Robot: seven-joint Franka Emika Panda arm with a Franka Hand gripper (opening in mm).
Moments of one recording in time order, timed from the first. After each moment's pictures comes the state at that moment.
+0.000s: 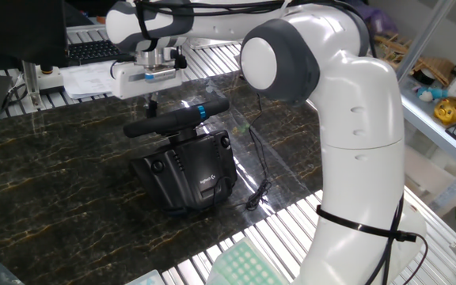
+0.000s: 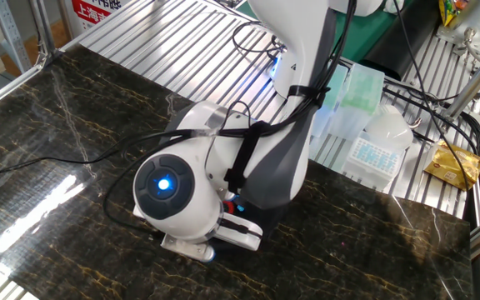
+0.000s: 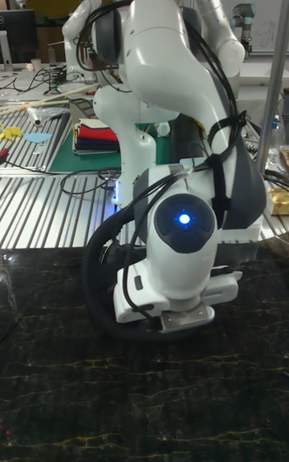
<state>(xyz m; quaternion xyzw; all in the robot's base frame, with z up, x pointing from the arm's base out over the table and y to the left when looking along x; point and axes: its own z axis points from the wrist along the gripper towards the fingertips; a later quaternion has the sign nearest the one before) 0.616 0.064 0.157 0.10 -0.98 -0.03 0.18</state>
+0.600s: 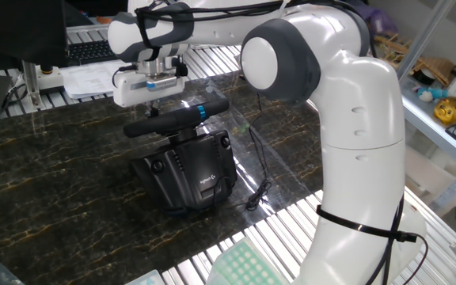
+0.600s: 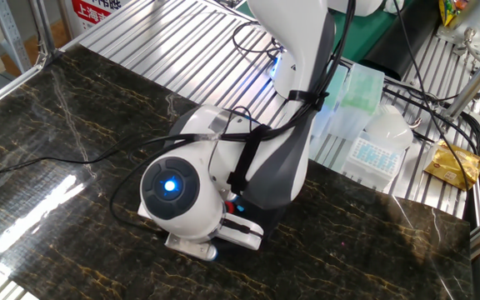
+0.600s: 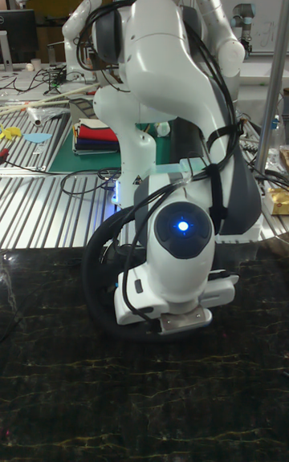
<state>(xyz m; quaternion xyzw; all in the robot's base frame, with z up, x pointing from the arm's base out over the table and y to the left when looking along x) 0.605 0.065 0.140 0.10 -0.98 -0.03 0.18</state>
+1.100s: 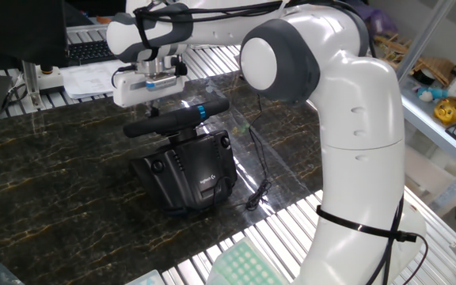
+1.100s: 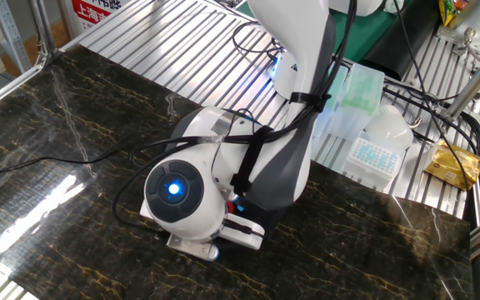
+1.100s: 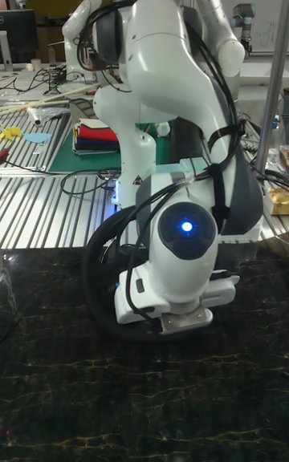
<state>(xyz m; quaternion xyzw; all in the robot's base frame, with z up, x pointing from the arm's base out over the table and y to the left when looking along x) 0.605 0.064 0.143 0.10 -0.98 -0.02 0.18</state>
